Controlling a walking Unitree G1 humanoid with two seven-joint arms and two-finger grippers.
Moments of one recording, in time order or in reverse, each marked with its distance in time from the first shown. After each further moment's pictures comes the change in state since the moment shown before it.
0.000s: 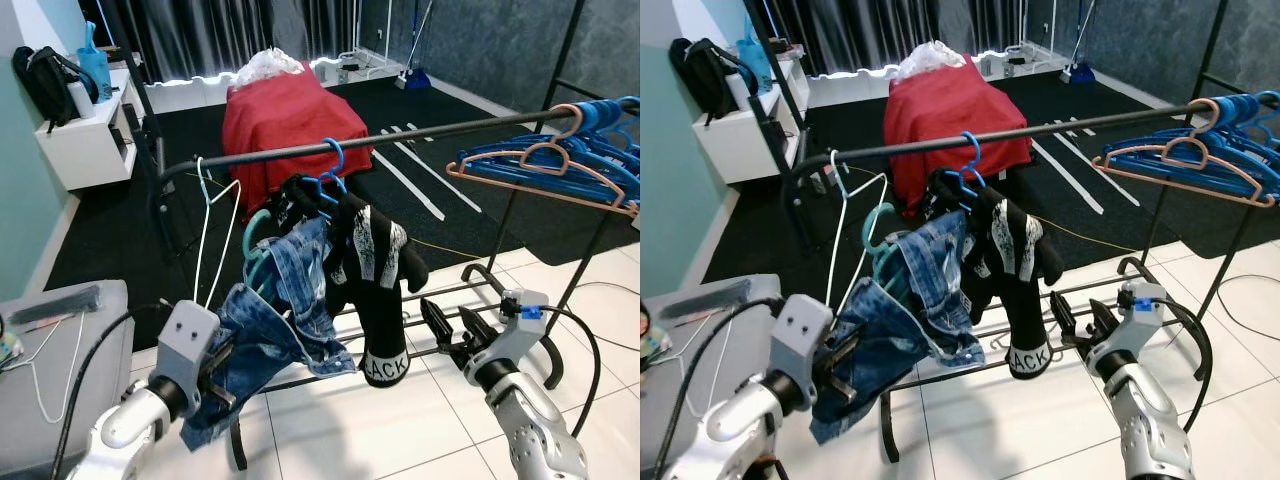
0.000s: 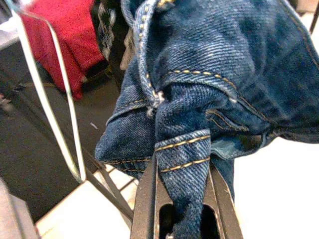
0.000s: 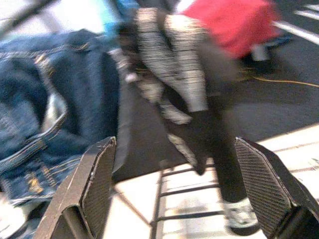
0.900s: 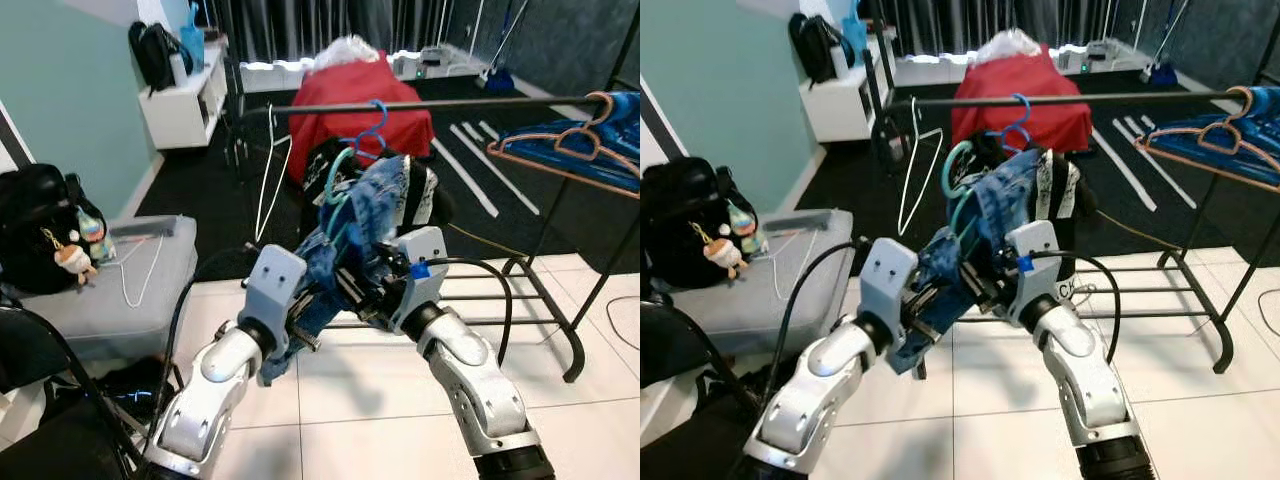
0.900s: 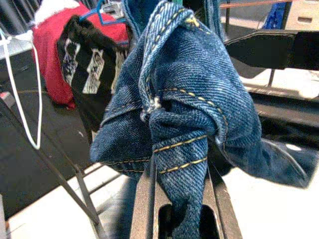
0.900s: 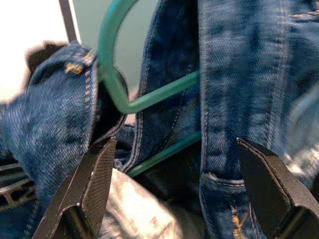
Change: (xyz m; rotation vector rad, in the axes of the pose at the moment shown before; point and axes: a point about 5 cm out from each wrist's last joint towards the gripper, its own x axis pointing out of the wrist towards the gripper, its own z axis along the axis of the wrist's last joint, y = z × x) left arm 0.076 -0.064 0.041 -0.065 -0.135 -0.068; right arm 0.057 0.092 0.019 -0.485 0.019 0.163
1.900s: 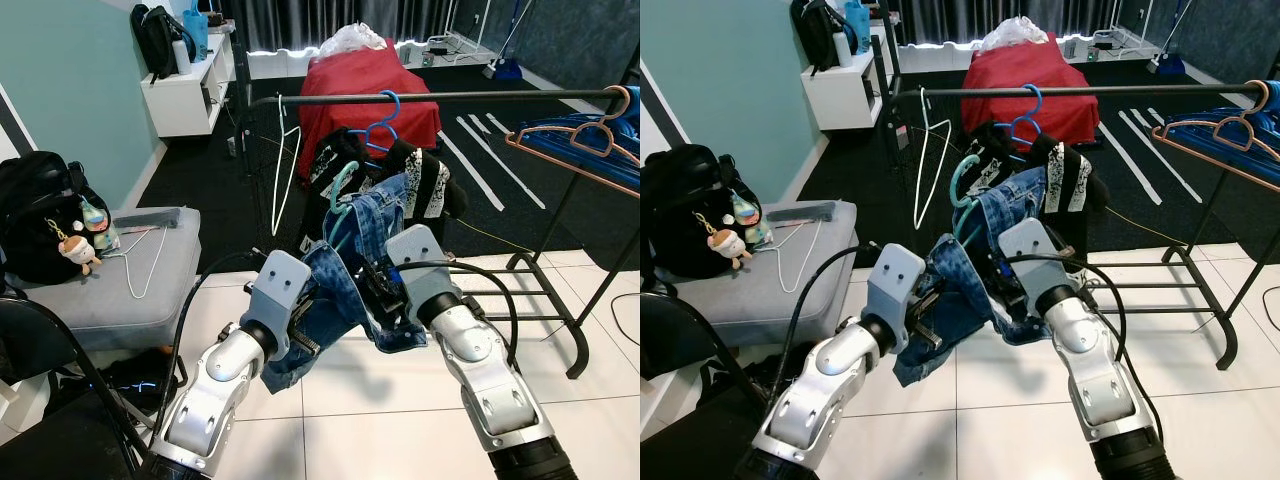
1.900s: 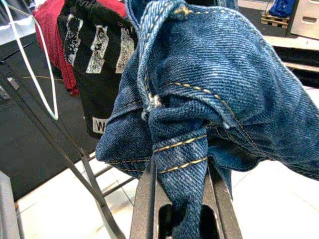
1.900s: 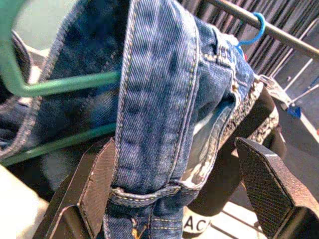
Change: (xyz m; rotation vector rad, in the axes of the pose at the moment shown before) left arm 0.000 0.003 -0.014 0.031 0.051 0.007; right arm -0.005 -0.026 0.001 -0.352 0.092 -0.244
